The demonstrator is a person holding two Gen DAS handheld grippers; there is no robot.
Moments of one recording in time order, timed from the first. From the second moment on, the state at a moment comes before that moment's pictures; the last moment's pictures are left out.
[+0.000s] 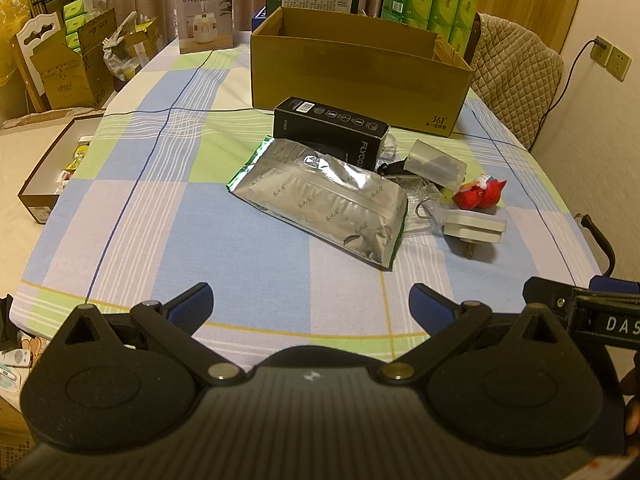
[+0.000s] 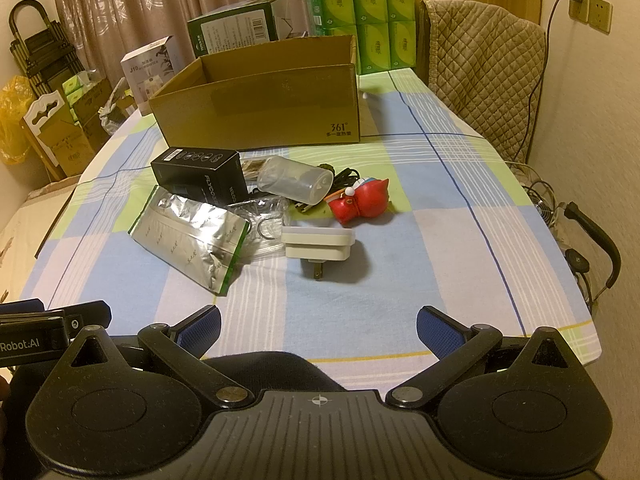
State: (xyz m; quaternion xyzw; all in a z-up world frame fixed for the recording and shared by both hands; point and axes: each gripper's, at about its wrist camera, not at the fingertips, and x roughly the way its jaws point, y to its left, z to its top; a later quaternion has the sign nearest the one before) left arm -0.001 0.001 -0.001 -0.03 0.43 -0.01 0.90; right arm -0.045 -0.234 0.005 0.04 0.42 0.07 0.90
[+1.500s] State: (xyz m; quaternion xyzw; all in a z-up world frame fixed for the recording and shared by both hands) left arm 0.120 0.024 -0.042 -0.11 0.47 0.00 0.87; right arm 0.071 -0.239 -0.056 0.04 0.44 0.11 0.89
